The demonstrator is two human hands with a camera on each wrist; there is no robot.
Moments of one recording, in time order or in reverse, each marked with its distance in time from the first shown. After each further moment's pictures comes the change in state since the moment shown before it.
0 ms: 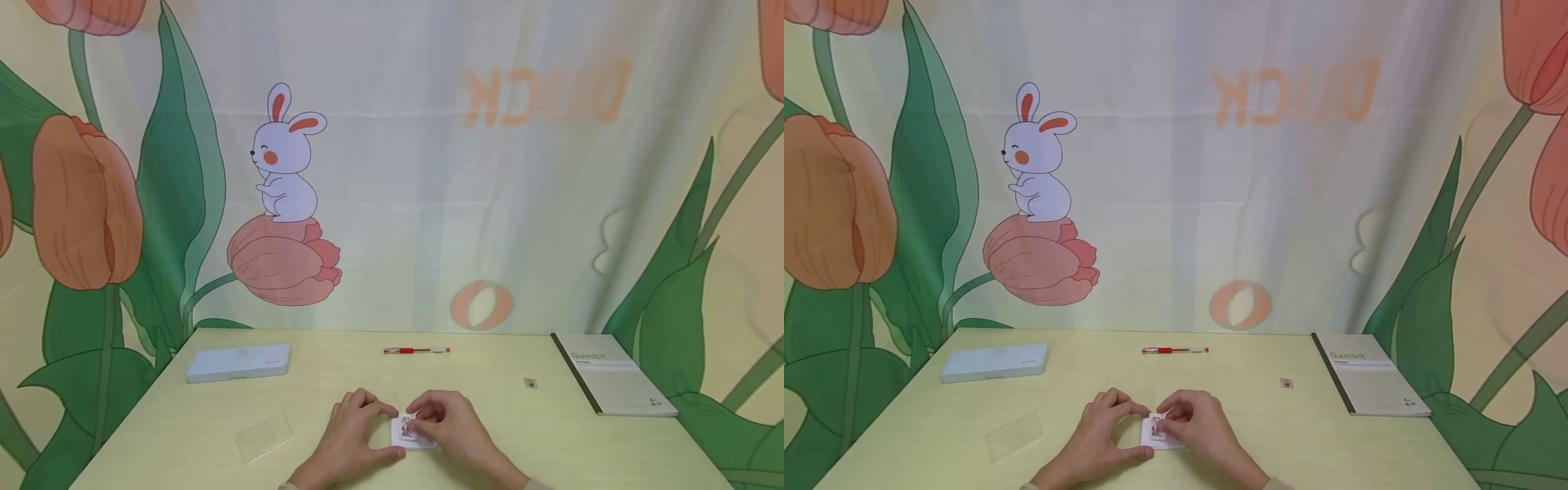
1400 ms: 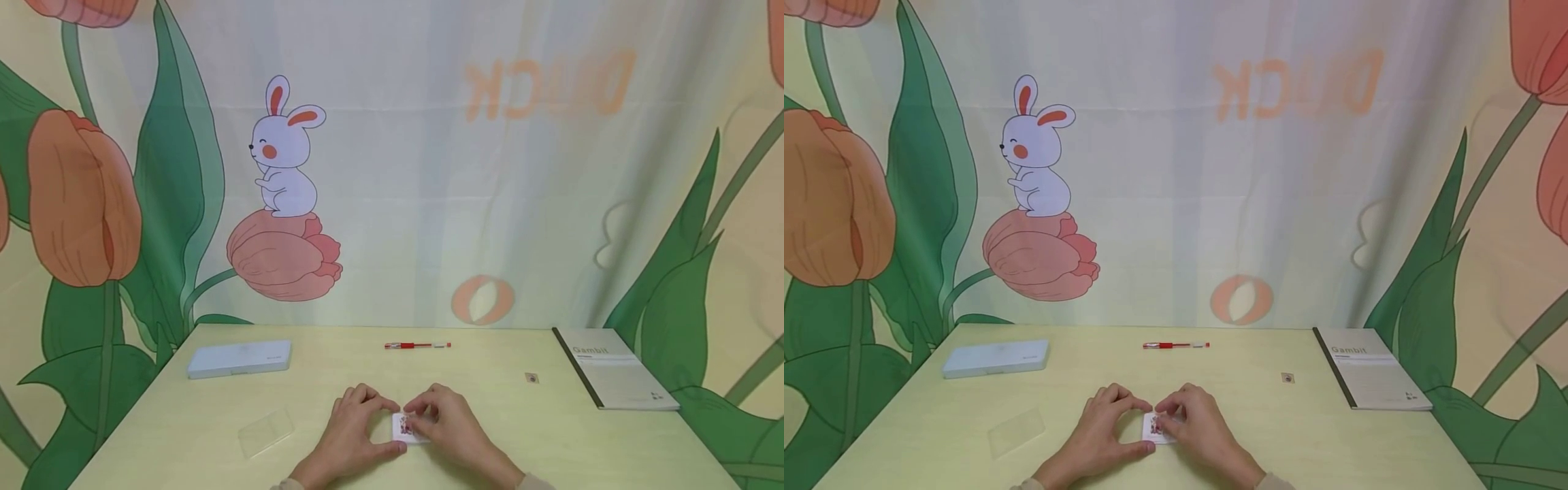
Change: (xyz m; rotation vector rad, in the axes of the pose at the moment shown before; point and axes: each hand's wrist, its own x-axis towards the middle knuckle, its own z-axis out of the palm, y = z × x) left_hand -0.002 -0.002 0.003 0.017 0.021 0.011; right_hand -0.002 0.004 0.011 -0.293 0.042 -0.075
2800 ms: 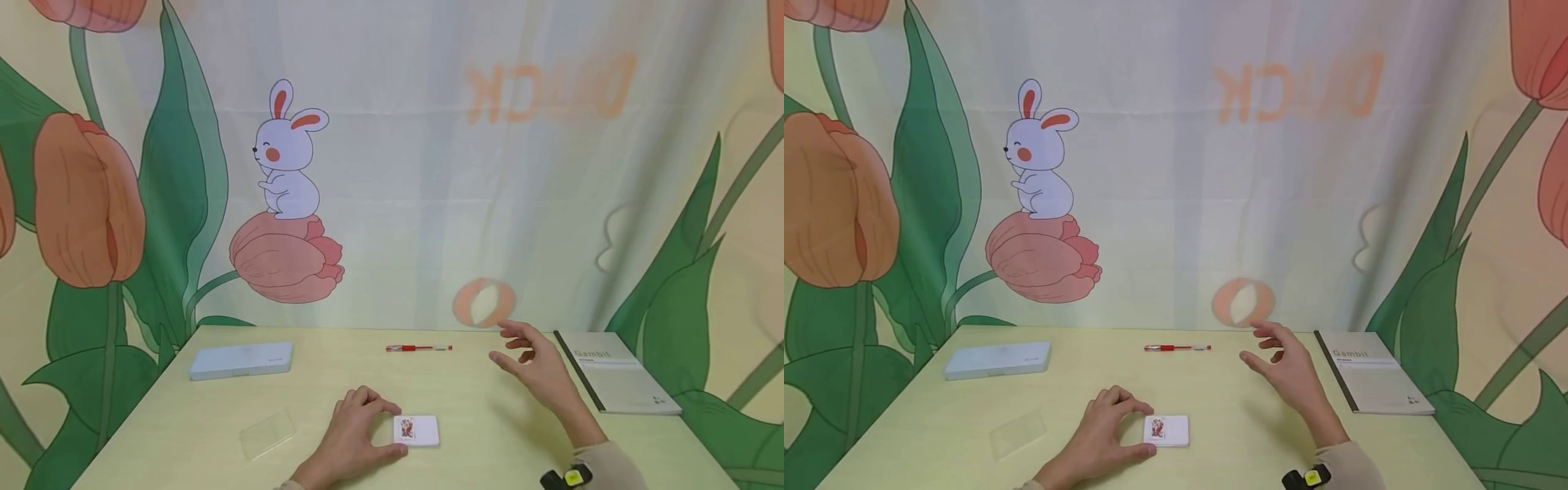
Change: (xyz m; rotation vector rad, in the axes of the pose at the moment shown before) left_hand 0.000 0.003 -0.002 -0.013 -0.007 -0.014; right_hand 0.009 0.053 -0.145 0.044 0.316 0.001
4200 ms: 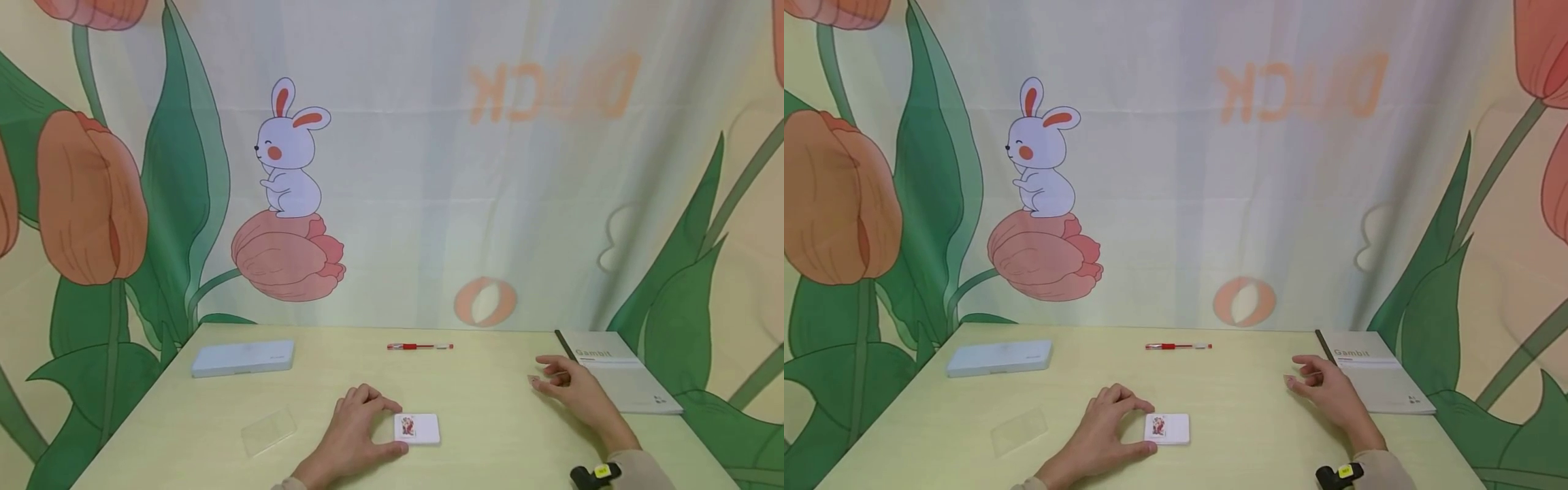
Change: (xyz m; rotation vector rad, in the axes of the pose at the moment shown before) left_hand 0.000 -0.002 0.001 0.020 -0.008 0.001; right_hand -0.021 0.106 -0.044 -0.149 -0.184 0.208
